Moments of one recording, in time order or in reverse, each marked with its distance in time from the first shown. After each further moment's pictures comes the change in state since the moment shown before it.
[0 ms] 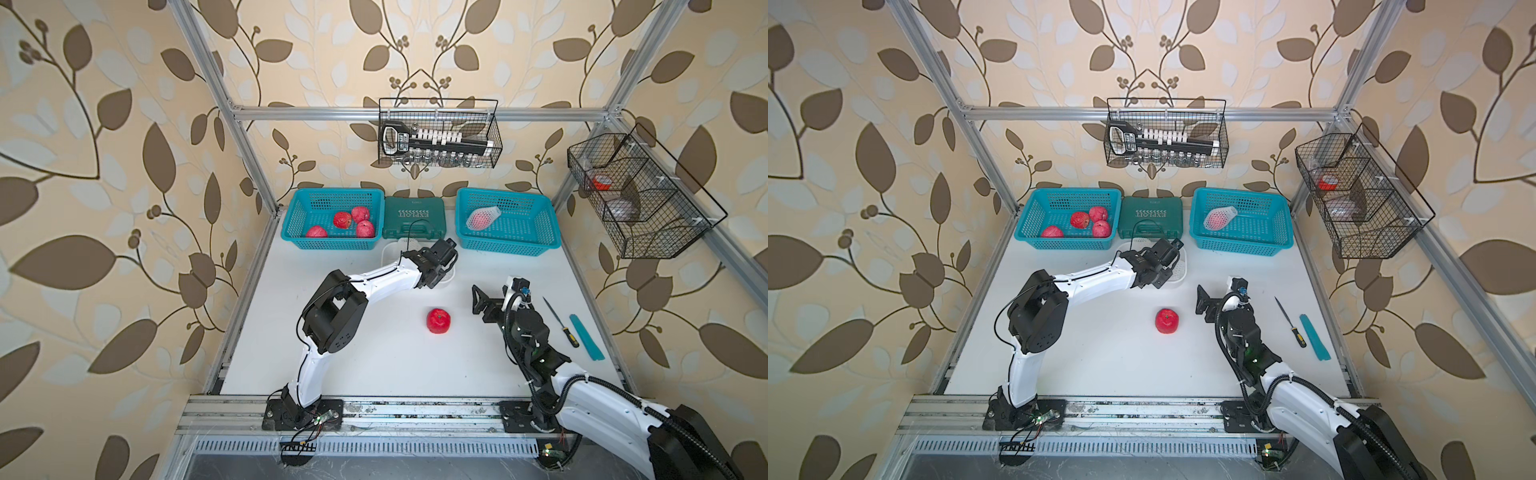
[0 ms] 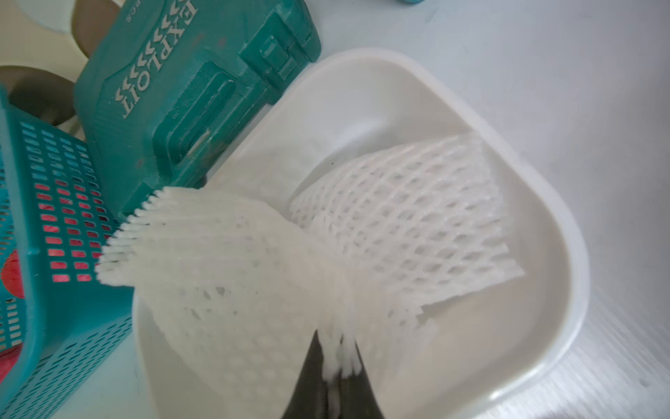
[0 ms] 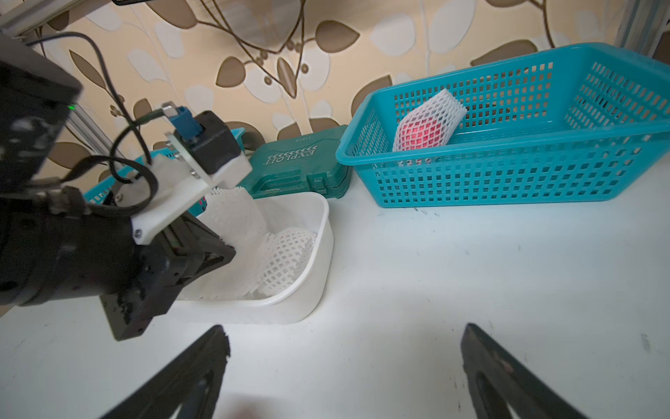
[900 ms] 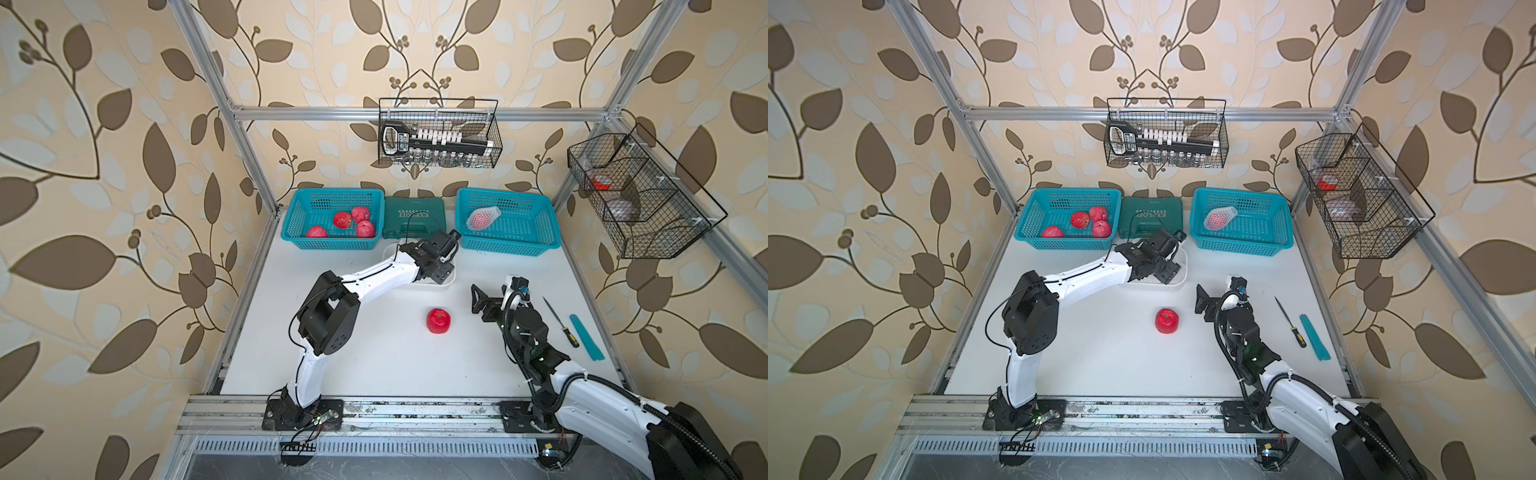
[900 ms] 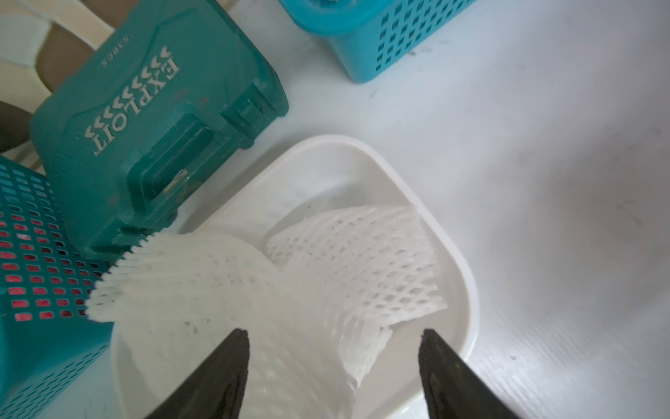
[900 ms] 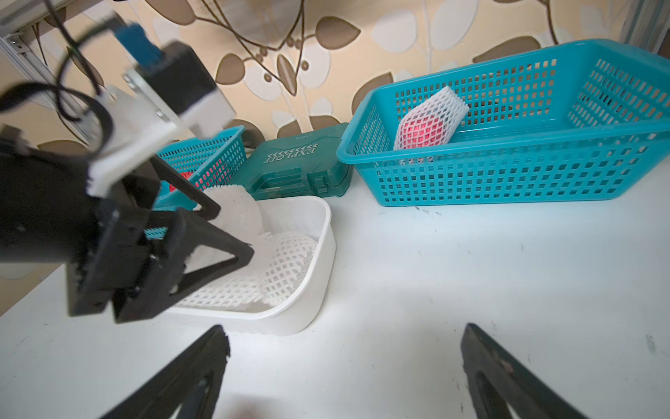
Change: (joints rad) left arm 0.000 -0.096 0.043 -0.019 0.169 -0.026; right arm 0.000 0.014 0.013 -0.005 -0.003 0.003
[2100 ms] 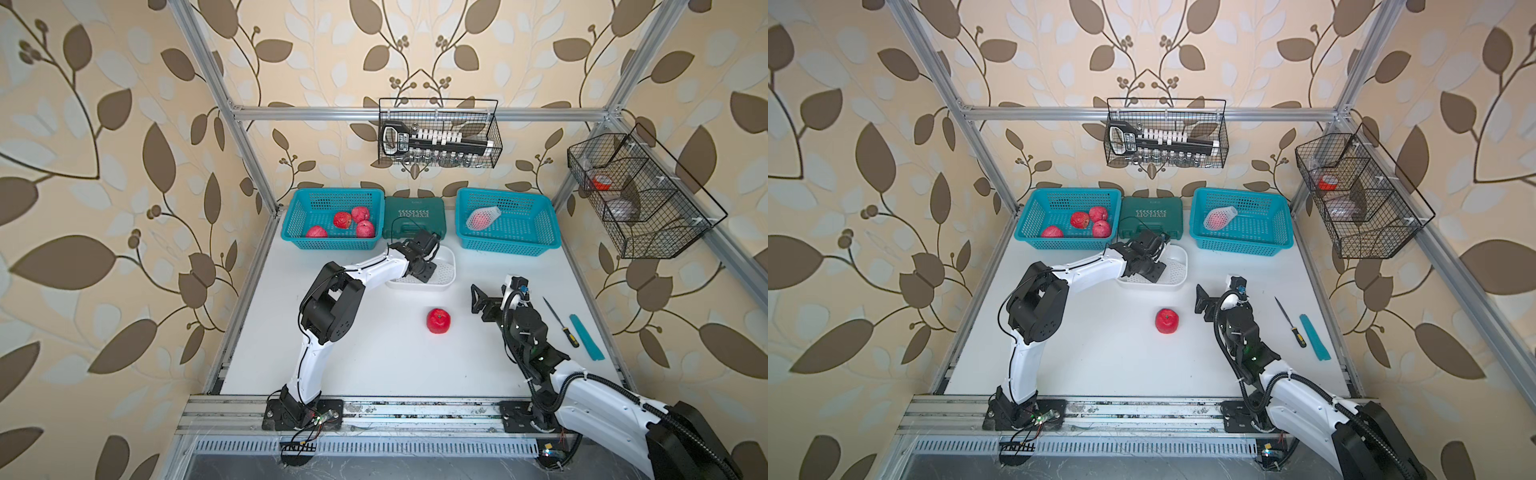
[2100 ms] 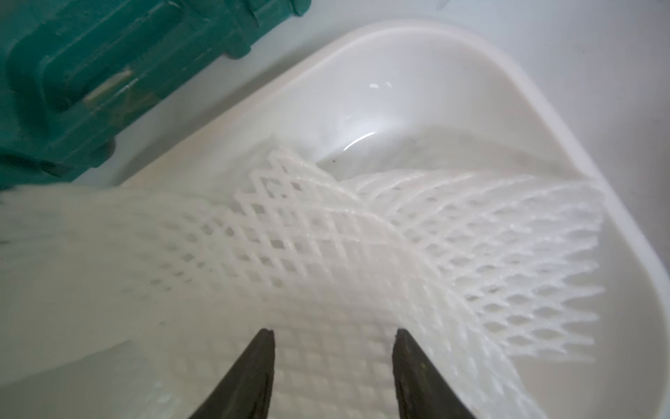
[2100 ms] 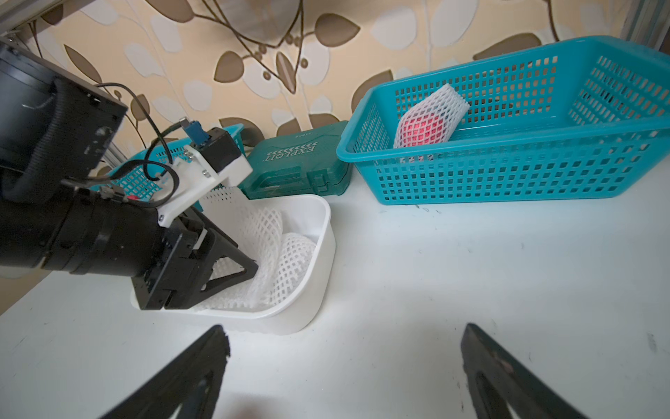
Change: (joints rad) left arm 0.124 0.123 -0.073 0.068 0.132 -0.070; right arm 0.000 0.010 0.008 -0.006 -0.001 0.004
